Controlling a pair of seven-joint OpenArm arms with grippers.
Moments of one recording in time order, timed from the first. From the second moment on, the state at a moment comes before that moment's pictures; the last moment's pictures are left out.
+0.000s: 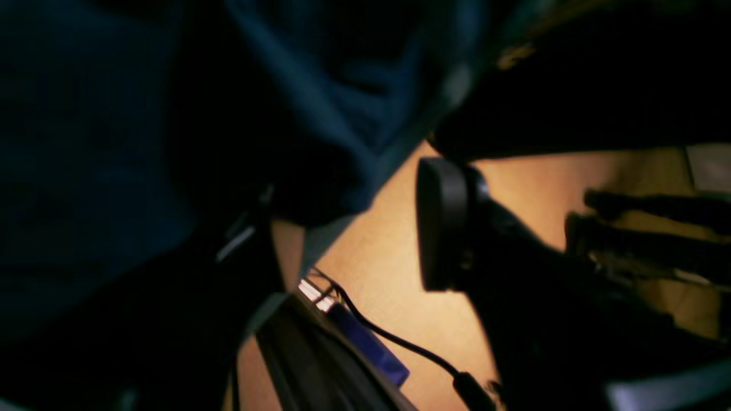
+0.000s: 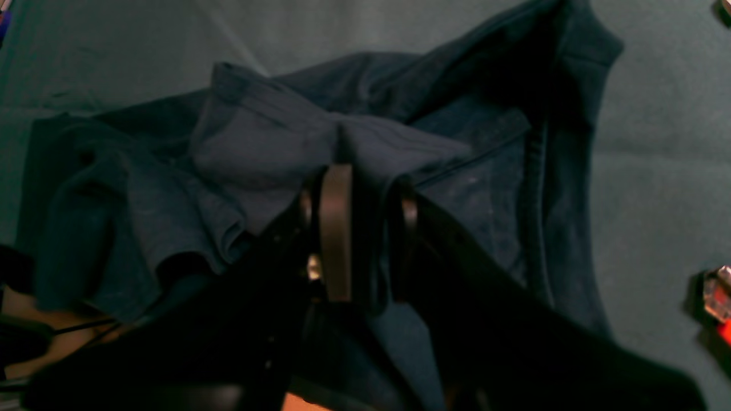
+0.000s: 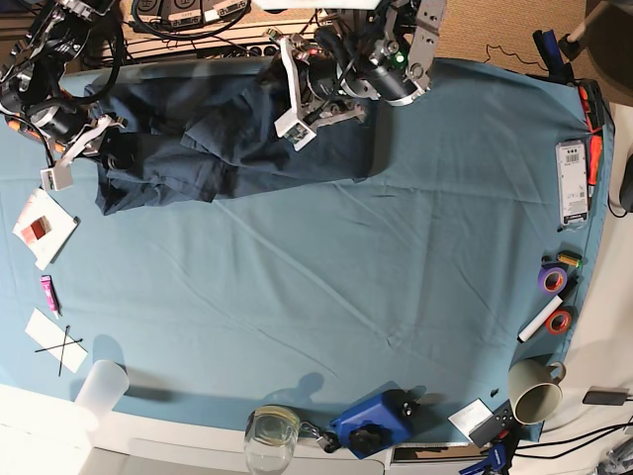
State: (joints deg) left arm 21.2 8.2 22.4 112.4 -18.5 -22.8 71.0; right arm -14.8 18.4 45.6 100.0 59.3 40.0 -77.7
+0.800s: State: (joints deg) left arm 19.7 8.4 22.3 117.7 -24.7 -22.8 68.8; right arm -14.8 18.4 45.6 100.0 61.4 40.0 -78.1
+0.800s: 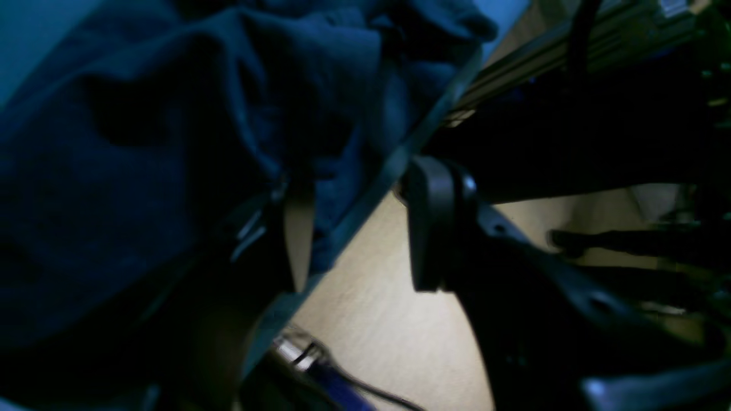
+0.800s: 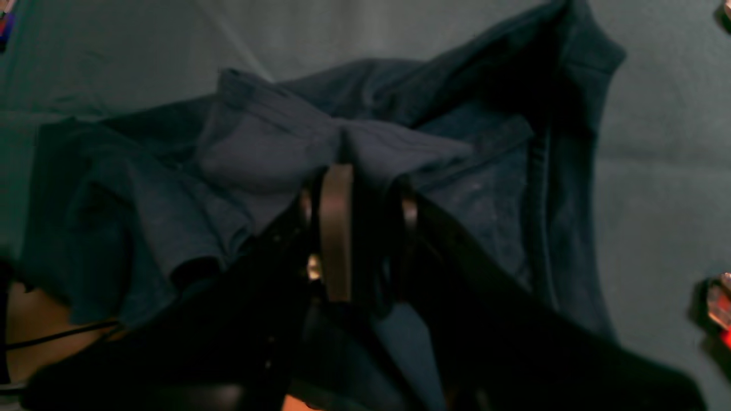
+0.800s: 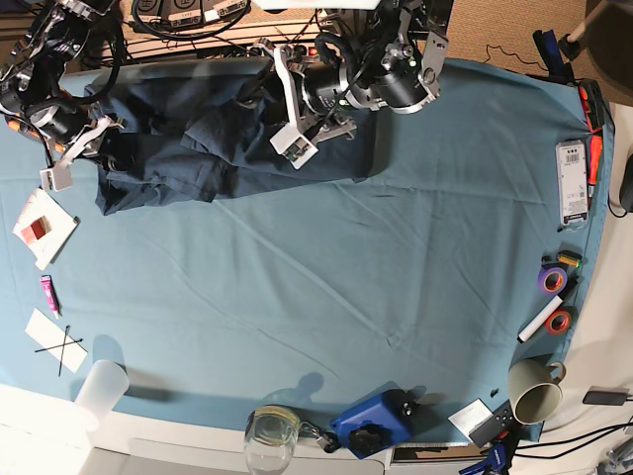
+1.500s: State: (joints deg) left arm 19.7 8.4 22.3 119.1 -11.5 -21.0 68.7; right arm -20.5 18.6 30.3 100.0 70.7 40.0 -80.1
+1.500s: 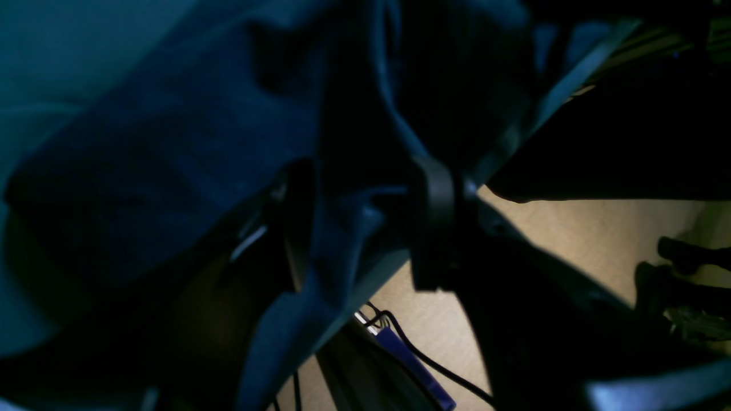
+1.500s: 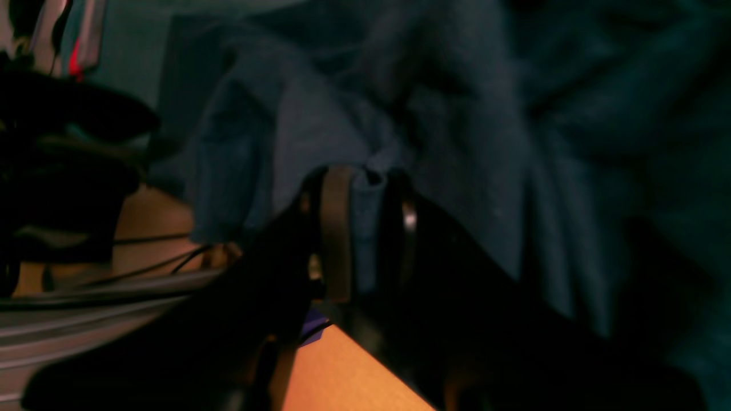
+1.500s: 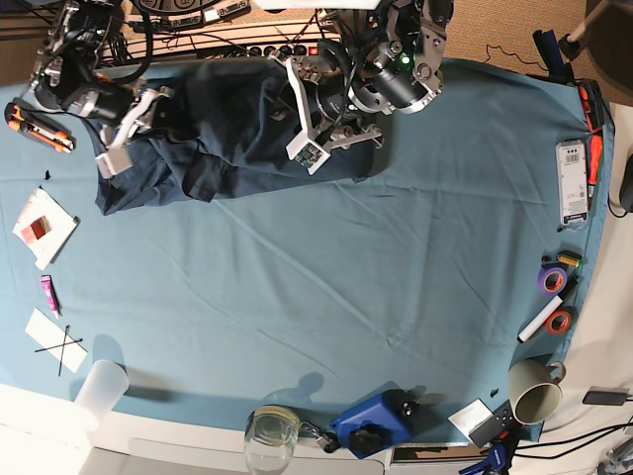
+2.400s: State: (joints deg) left arm 19.7 8.4 22.3 119.3 -11.5 -21.0 68.7; right arm -19.0 14.2 28.3 100.0 64.9 40.0 -79.4
